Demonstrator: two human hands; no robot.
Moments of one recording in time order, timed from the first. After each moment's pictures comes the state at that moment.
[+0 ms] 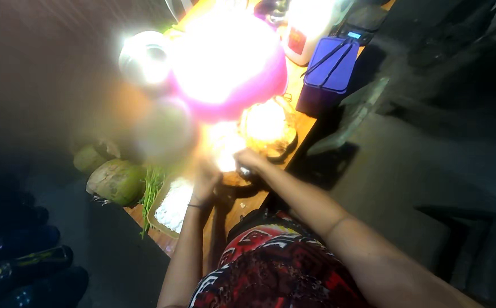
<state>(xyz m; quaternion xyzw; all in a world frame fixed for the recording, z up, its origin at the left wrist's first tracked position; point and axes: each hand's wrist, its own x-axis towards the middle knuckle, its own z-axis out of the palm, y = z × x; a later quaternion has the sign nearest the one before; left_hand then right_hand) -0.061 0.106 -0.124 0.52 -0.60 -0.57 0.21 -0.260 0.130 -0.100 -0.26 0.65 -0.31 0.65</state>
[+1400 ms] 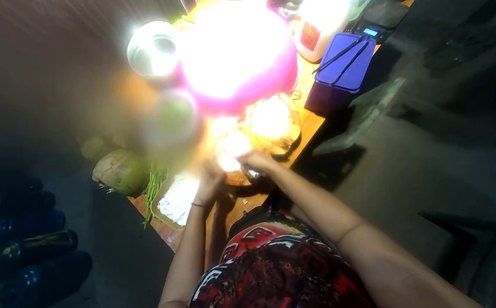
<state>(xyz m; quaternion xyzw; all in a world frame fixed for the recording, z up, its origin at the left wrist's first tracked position) -0.057 0.128 -0.118 0.50 -0.58 -0.60 0.24 -0.266 0.148 -0.098 -0.28 0.59 -0.31 0.69</state>
